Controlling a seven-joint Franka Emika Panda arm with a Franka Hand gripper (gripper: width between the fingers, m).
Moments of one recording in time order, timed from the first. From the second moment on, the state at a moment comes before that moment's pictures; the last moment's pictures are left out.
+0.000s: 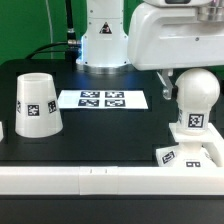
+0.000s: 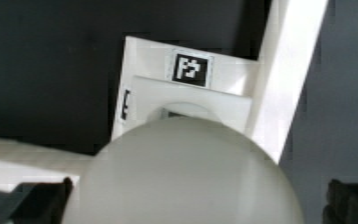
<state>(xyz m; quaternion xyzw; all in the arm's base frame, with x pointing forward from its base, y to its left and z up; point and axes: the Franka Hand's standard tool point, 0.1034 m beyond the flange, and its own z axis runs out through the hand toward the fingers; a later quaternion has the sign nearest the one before) 0.624 0.096 0.114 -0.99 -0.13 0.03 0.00</state>
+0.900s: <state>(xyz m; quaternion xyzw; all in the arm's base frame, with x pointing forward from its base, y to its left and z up) 0.630 0.088 0.117 -0.88 -0.47 0.02 0.00</state>
